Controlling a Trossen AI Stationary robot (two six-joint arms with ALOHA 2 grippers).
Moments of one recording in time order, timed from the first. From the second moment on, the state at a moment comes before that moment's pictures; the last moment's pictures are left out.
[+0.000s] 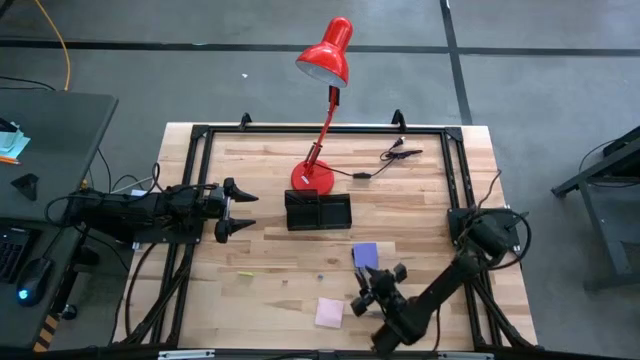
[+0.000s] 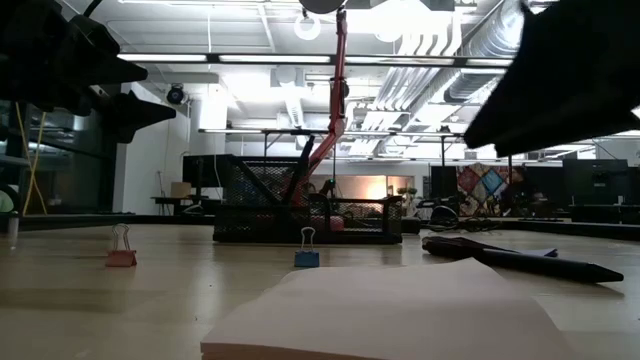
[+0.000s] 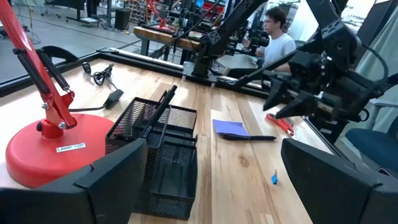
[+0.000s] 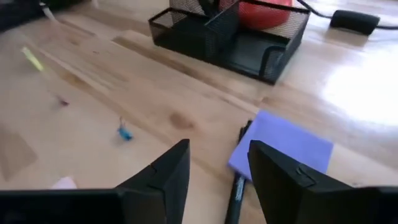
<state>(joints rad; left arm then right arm) 0.09 0.16 0.01 0.05 -0.04 -0.24 0.82 2.14 1.46 -1.08 1.04 1.90</state>
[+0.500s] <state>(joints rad) 0.09 0.16 0.01 0.05 -0.04 -0.24 0.89 2.32 1.46 -0.97 1.01 2.05</state>
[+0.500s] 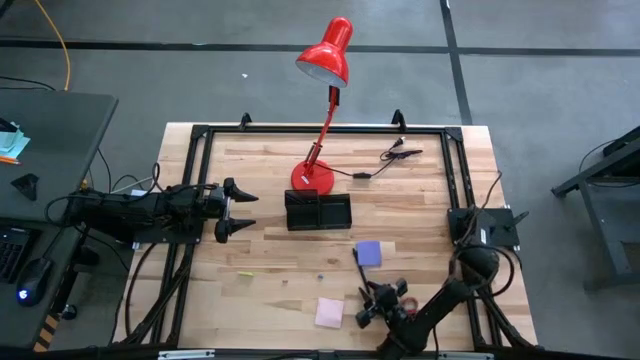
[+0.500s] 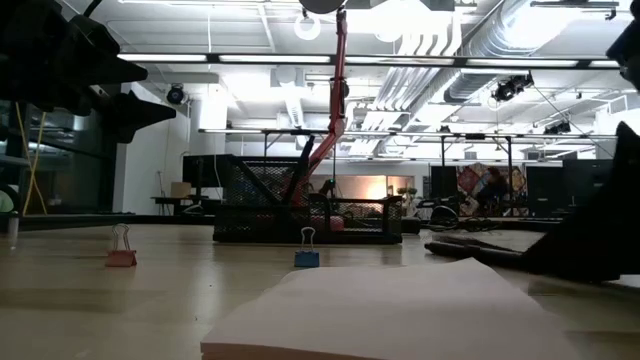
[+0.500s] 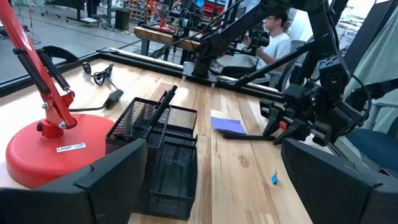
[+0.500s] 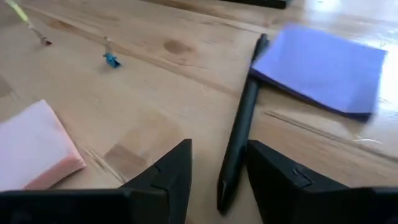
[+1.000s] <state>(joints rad) 0.09 0.16 0.01 0.05 -0.04 -0.24 0.85 2.37 1.46 -0.94 1.07 1.99</state>
